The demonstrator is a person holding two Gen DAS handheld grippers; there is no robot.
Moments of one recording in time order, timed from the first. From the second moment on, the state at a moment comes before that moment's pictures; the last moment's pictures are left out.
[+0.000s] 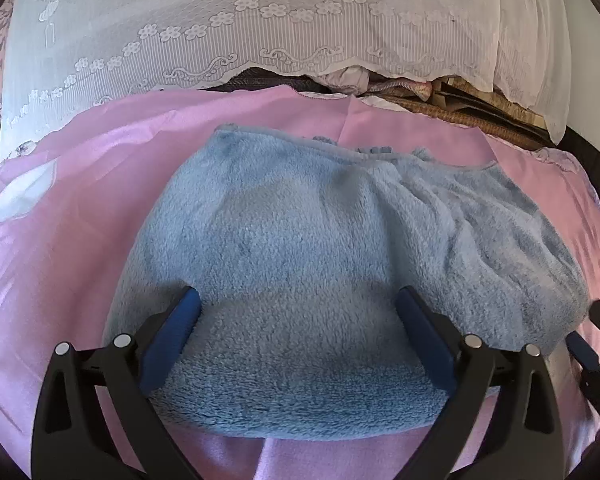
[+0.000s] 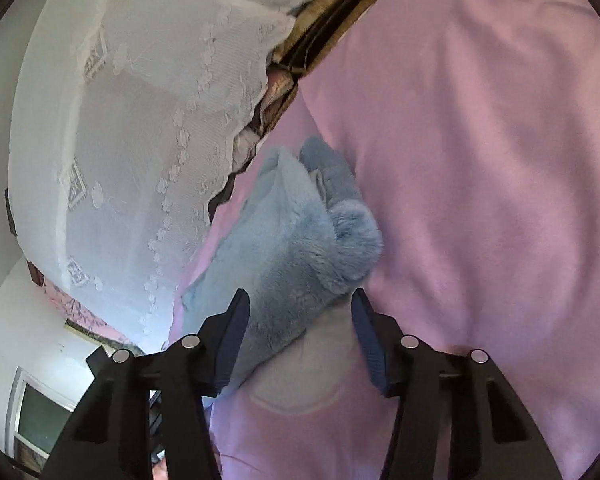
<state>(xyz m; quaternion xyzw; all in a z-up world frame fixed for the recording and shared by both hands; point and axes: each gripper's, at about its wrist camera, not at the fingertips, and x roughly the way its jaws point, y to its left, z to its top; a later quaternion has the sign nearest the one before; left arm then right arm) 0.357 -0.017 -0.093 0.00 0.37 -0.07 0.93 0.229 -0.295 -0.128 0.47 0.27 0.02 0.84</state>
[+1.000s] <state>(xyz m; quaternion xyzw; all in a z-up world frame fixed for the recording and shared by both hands) 0.335 -0.073 -0.089 0.08 0.35 -0.08 0.93 0.313 -0.270 -0.125 0.39 0.28 -0.04 0.87</state>
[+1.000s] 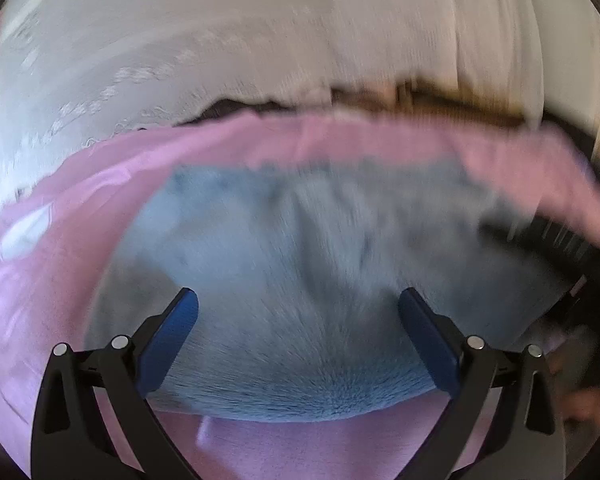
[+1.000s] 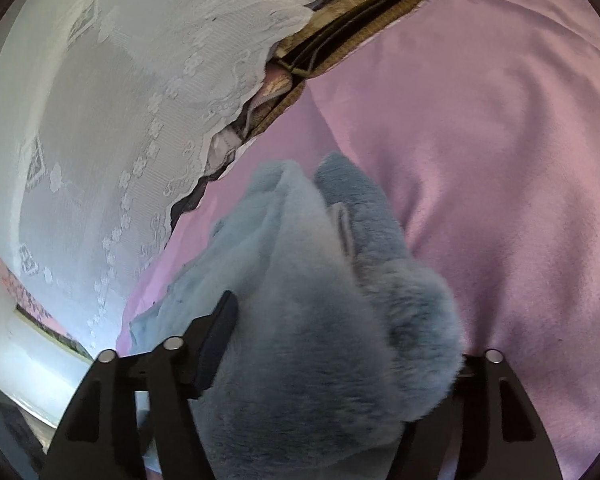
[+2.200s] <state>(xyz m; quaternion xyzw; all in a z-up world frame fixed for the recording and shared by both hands) 0.304 -0.030 -0.060 0.09 0.26 0.01 0.96 0.309 -0.275 -0.124 0.40 0.27 -0.01 0.88</state>
